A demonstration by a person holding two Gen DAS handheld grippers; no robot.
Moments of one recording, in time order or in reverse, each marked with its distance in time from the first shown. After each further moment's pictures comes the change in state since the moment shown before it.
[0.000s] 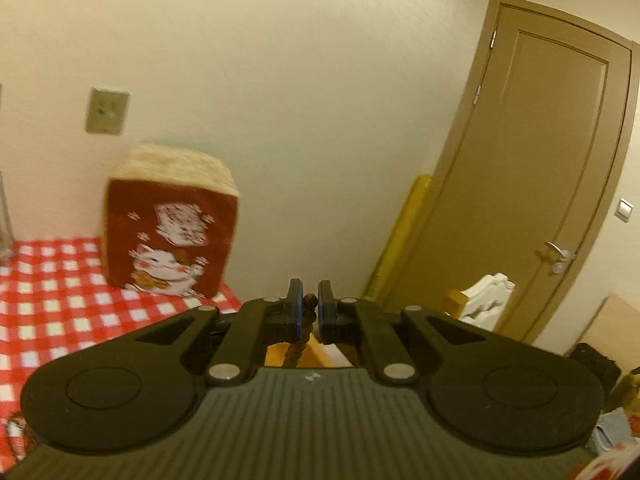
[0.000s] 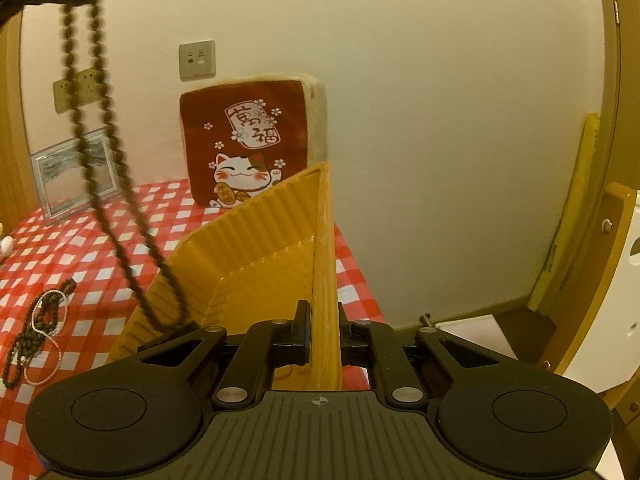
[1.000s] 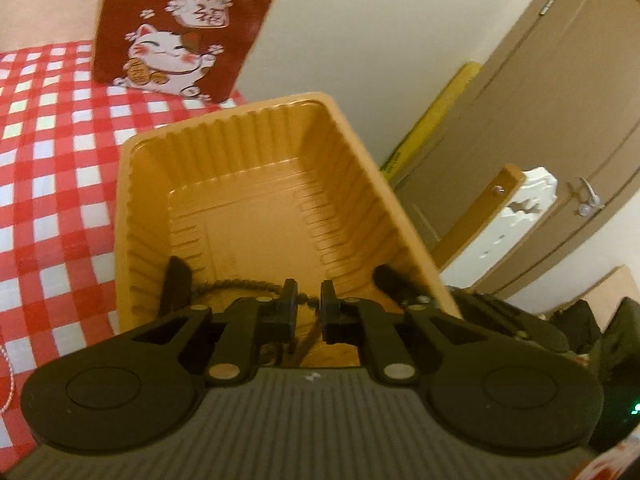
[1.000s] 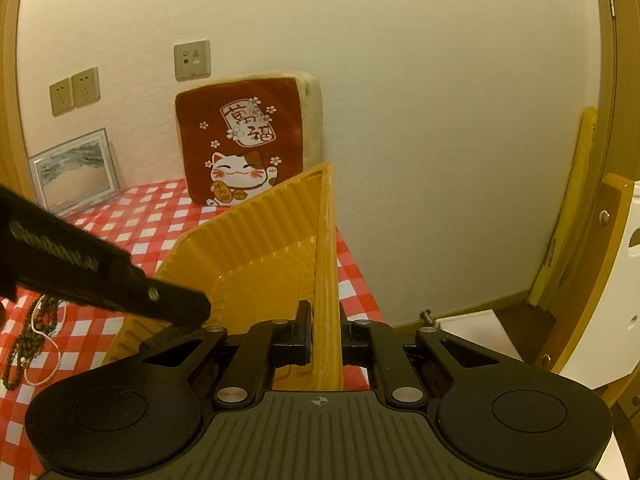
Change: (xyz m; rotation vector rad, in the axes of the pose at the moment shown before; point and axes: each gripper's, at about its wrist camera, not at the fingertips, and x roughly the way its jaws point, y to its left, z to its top) left arm 0.106 0.034 -0.119 -0.193 0.405 0.055; right arm 0.003 0.000 0.001 0.012 0.002 -0.003
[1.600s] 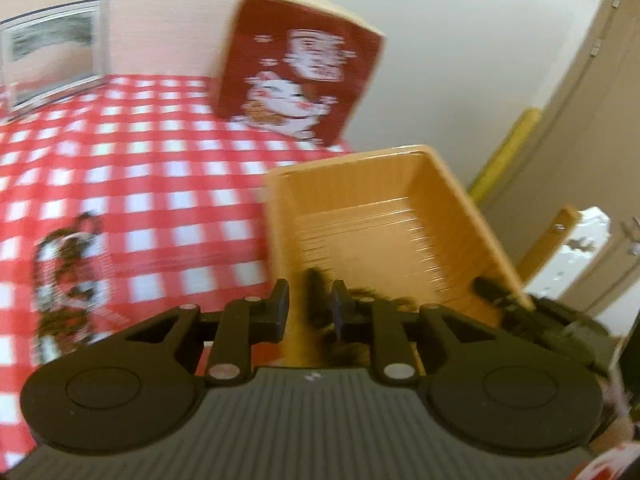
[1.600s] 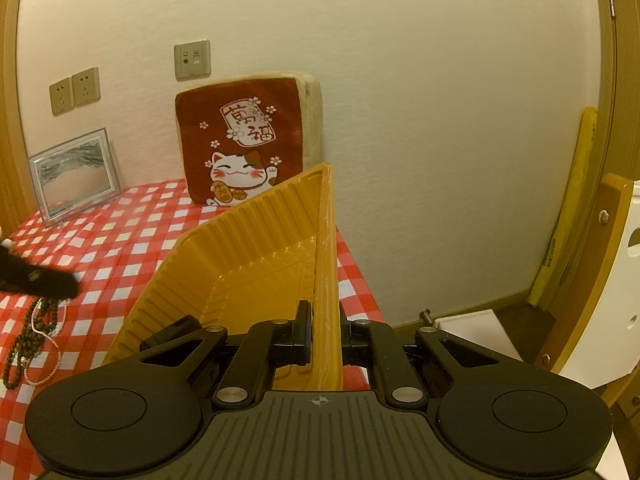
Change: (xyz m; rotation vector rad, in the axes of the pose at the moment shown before) left arm -0.078 0.054 -0.031 -0.069 -0.150 0.220; right arm 0.000 0.000 0.000 0.004 0.003 -0.001
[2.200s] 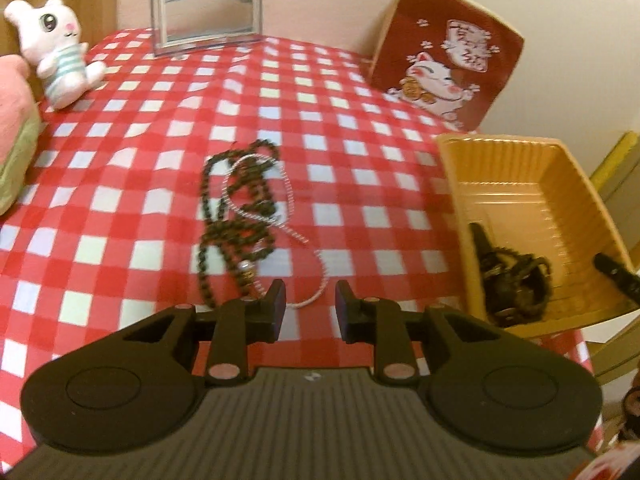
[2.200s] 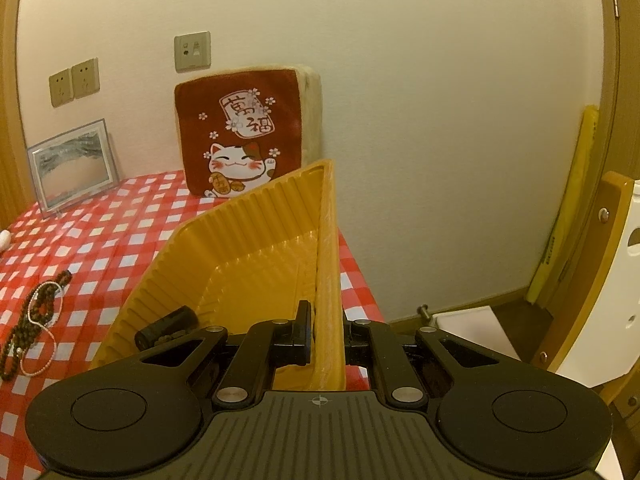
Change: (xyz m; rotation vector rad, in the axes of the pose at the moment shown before) left arm -0.037 0.084 -0.056 -0.144 0.027 0.281; right arm 0.005 0.000 0.001 -0.015 0.022 -0.003
